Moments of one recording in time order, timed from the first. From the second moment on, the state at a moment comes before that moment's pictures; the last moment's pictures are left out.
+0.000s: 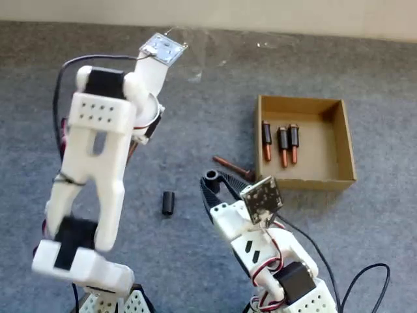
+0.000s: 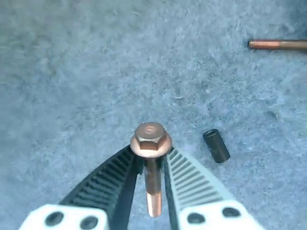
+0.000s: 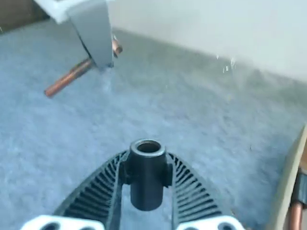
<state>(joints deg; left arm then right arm) 3.9 -1.2 -15.8 99.5 -12.5 -37.9 -105.1 88.5 36.1 1.7</state>
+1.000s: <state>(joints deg) 13.8 -54.1 45.8 30.5 -12.5 -38.2 -105.0 95.6 19.1 1.8</state>
